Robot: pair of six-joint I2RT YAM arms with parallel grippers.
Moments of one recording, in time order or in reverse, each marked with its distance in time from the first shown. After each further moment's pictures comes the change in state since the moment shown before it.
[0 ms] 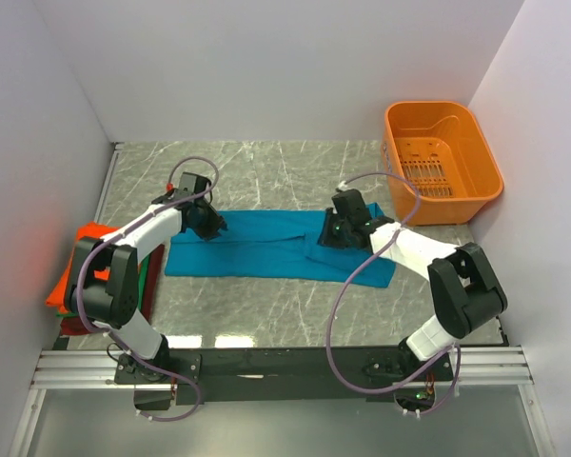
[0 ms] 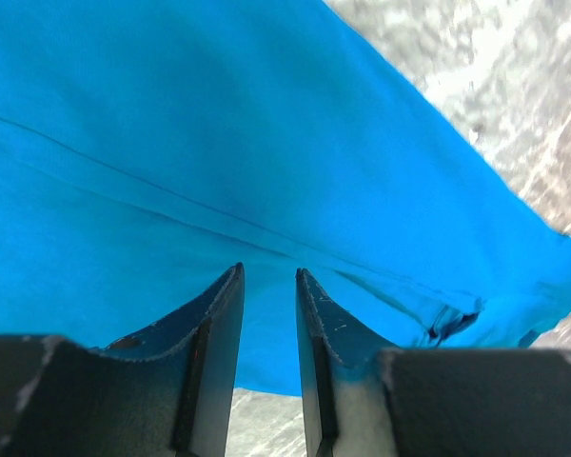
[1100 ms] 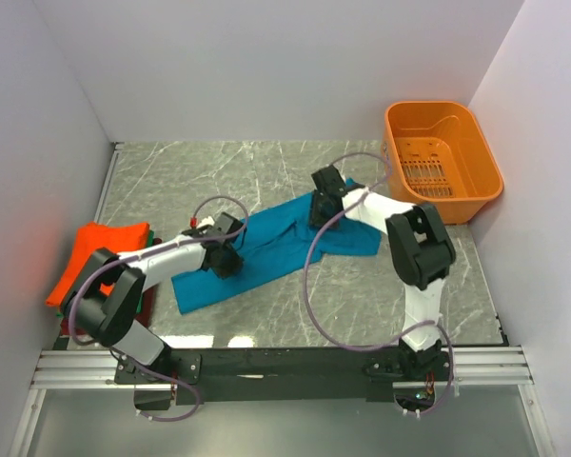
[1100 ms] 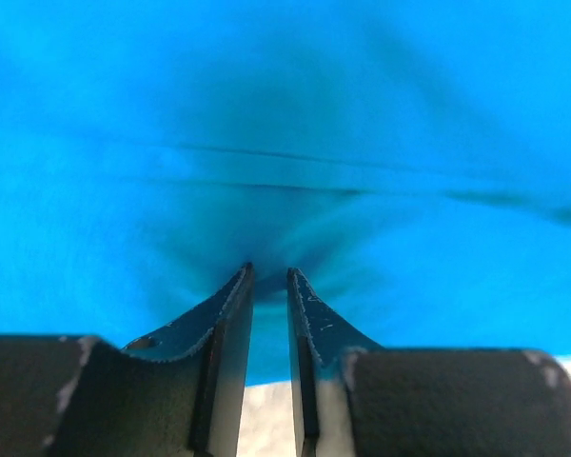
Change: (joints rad) left arm -0.296 -0.068 -0.220 -0.003 -0.215 -0.164; right arm -0.041 0.391 0.393 -0.200 0.124 -0.011
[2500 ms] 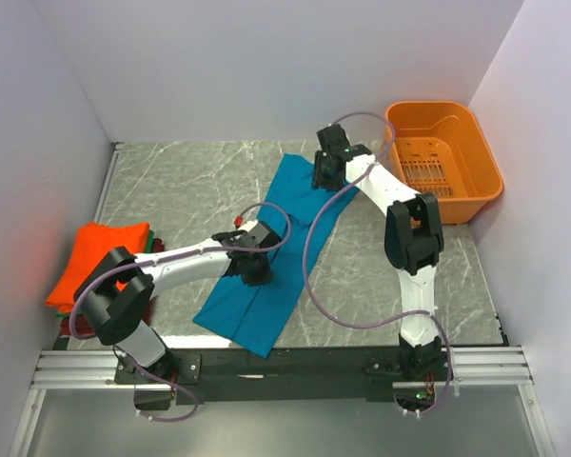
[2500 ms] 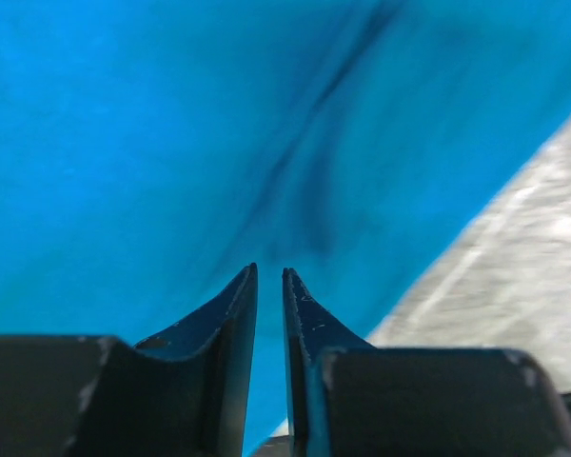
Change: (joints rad) left arm -0.289 0.031 0.135 -0.073 0.047 0.081; right arm -0.077 0.189 0.565 -0.259 0.030 -0.145
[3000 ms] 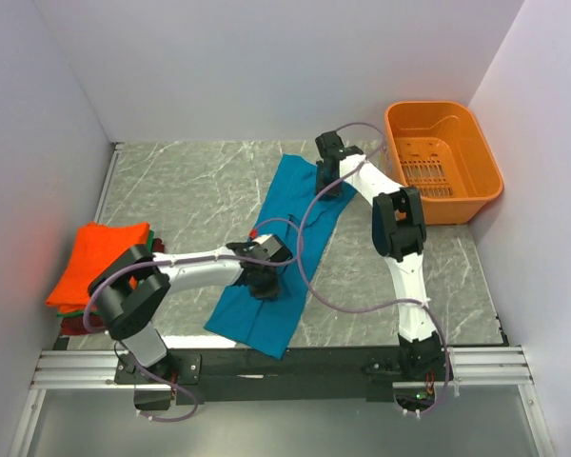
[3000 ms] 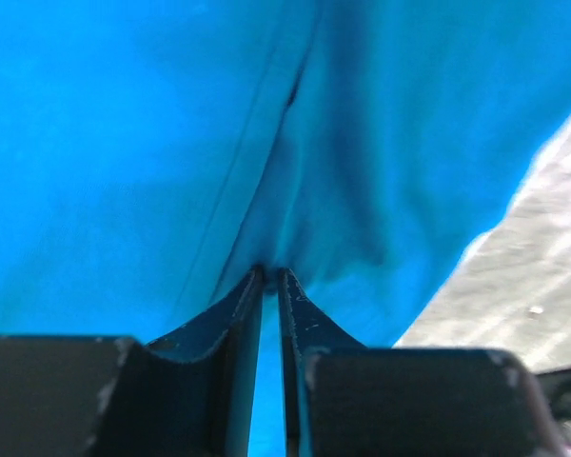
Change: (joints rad) left arm -0.091 0.061 -0.037 0.021 0.040 0.027; right arm -0.031 0.218 0.132 -0.084 -0.020 -0.005
